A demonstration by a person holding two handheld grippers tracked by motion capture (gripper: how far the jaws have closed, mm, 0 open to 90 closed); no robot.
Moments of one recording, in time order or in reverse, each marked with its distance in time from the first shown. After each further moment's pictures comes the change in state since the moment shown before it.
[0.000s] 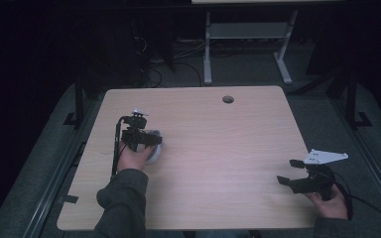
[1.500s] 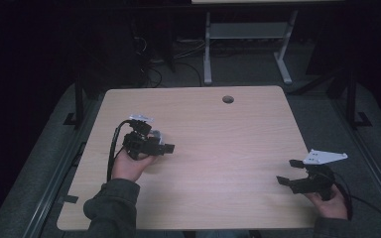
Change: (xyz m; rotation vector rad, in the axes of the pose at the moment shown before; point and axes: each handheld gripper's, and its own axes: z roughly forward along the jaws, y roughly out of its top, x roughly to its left) left arm -0.023 -0.015 -0.027 -0.052 -0.327 0.195; right arm 0.001 0.001 0.000 0.005 -0.001 -0.003
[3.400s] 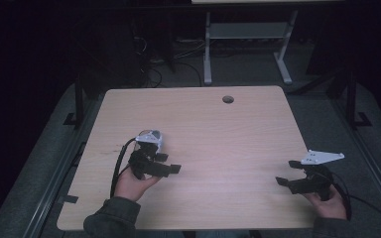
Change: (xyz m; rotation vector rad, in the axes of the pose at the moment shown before) left arm -0.019 -0.042 0.015 0.010 -0.102 0.097; right arm 0.001 -0.001 0.005 0.027 -0.010 0.000
